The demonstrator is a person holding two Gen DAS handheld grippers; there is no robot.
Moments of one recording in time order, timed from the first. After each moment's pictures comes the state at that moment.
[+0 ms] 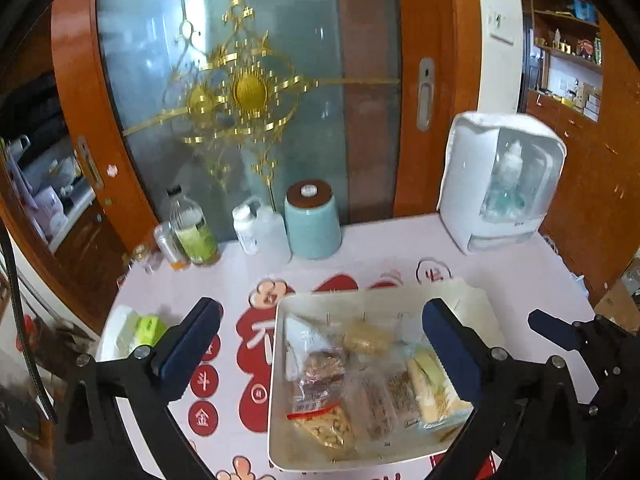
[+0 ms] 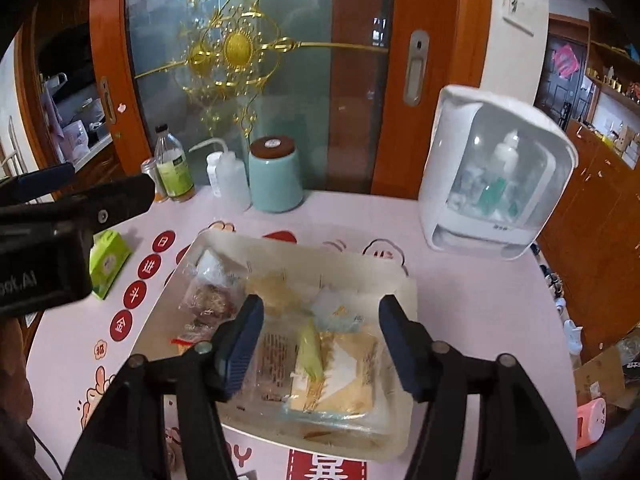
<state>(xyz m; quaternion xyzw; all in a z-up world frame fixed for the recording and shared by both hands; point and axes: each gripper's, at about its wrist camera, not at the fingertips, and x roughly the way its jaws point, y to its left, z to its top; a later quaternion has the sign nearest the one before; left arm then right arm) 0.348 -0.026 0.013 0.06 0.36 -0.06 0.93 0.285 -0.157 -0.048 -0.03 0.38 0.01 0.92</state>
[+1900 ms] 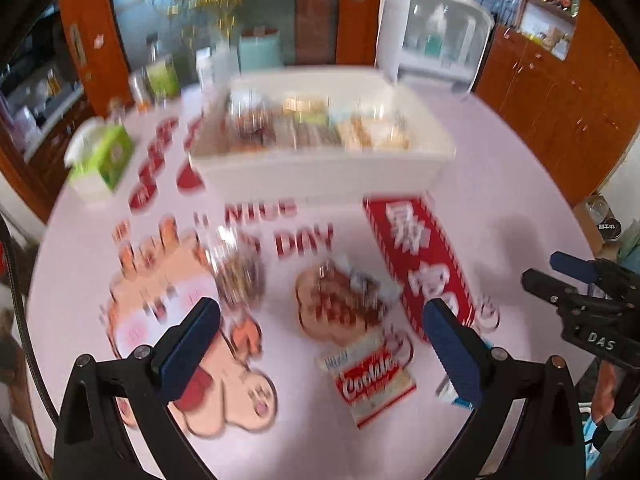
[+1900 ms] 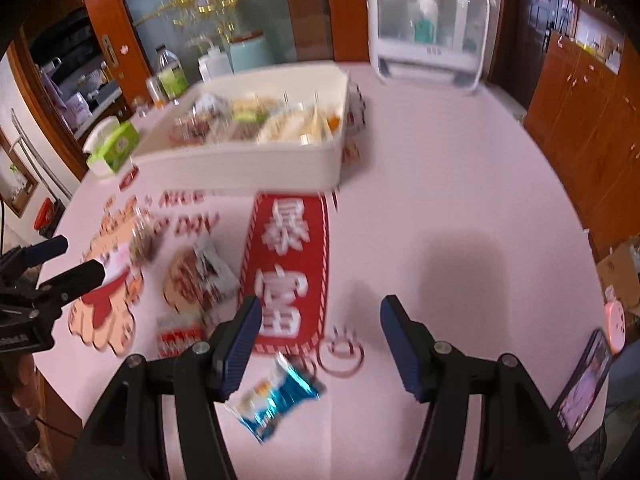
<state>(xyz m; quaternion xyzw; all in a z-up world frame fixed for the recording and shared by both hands) 0.095 -0.037 -0.124 0.04 0.50 -0.11 0.86 0.054 -0.239 -0.157 0.03 0.48 0.01 0.87</state>
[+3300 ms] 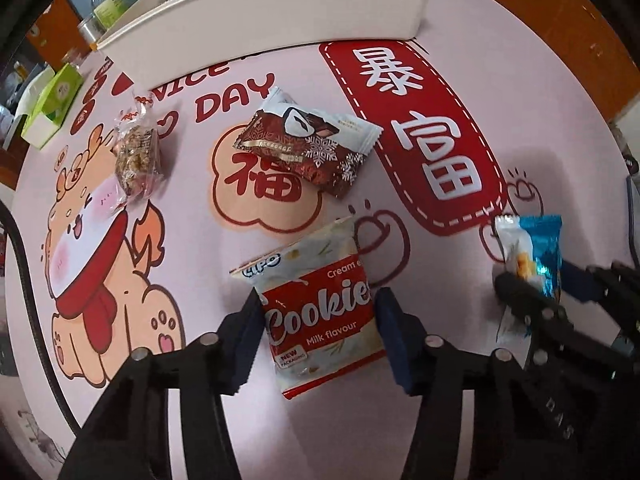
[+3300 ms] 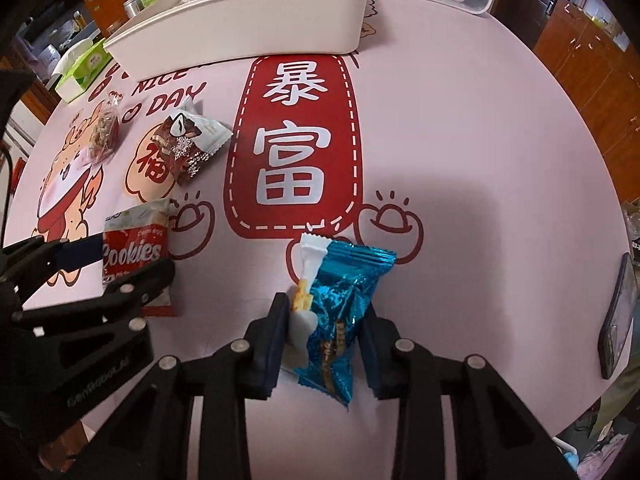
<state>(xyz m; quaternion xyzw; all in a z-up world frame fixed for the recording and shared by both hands) 0.069 -0.095 -0.232 0.11 0.60 -0.11 0.78 0.030 -0.196 -0.245 0.01 0.58 -0.02 0.81</state>
